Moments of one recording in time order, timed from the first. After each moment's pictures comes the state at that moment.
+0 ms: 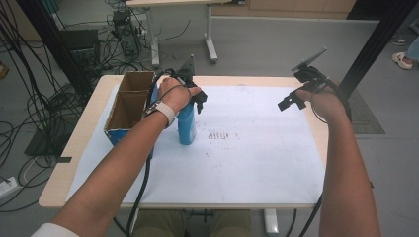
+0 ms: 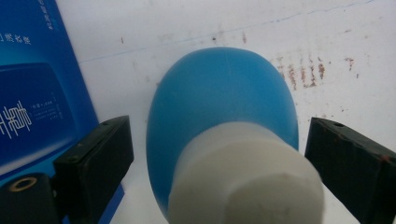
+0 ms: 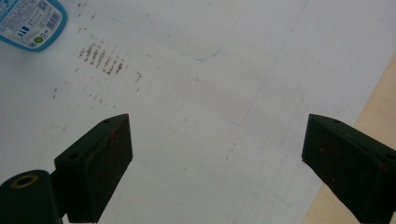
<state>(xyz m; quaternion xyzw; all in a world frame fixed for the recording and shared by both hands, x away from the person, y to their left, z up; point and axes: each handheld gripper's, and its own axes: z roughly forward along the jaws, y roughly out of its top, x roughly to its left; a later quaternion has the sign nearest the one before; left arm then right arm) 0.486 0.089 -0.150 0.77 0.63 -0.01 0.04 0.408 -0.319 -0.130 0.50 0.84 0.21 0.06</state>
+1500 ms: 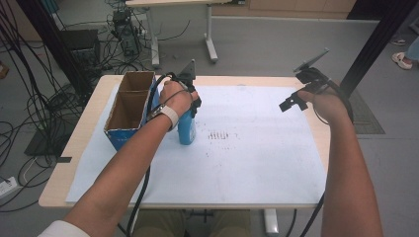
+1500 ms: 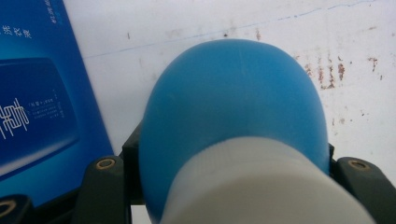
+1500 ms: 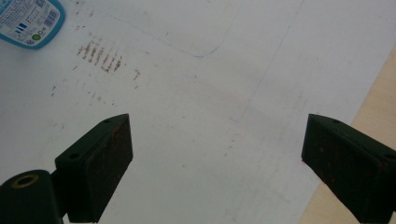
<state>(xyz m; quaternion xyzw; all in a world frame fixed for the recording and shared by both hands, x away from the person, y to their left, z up) 0.485 0.083 -0.160 0.77 0.64 0.00 0.03 0.405 -0.323 -0.130 0.50 0.84 0.21 0.06</state>
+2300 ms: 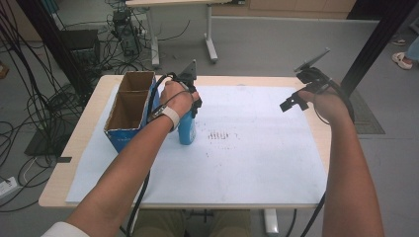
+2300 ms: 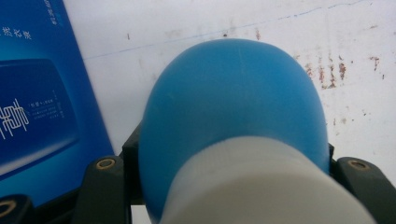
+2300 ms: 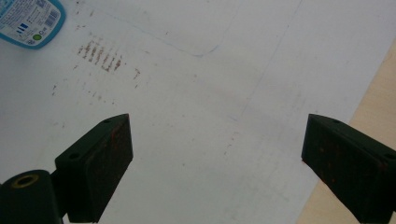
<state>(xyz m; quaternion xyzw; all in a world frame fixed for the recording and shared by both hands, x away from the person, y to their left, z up) 0.483 0.079 -0.160 0.77 0.64 0.01 0.02 0.403 -0.323 -0.128 0.50 0.84 0.21 0.06</state>
